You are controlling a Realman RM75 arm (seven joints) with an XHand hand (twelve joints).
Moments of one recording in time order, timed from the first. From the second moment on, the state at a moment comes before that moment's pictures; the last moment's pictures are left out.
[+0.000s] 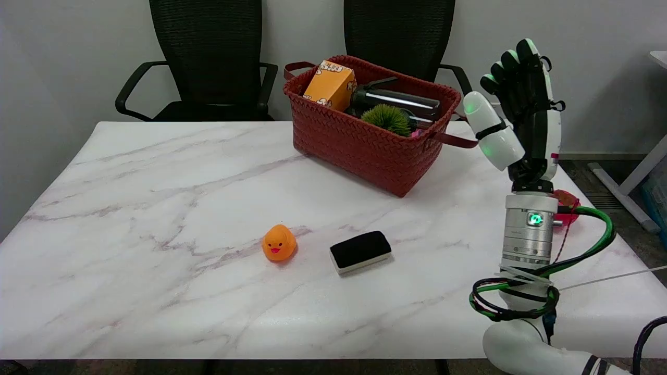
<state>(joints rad) -0.11 -1.09 -1.99 1.51 1.05 1.37 0.67</state>
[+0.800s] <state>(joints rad) -0.13 -1.05 -1.95 1.51 1.02 1.27 0.78</state>
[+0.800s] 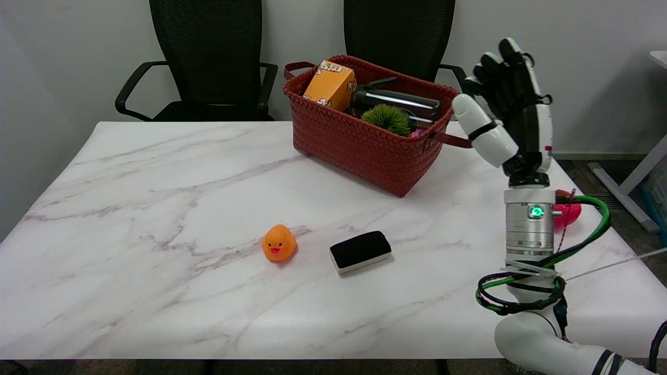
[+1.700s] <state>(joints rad) -0.01 -1.13 -2.01 1.55 0.96 0.69 0.42</state>
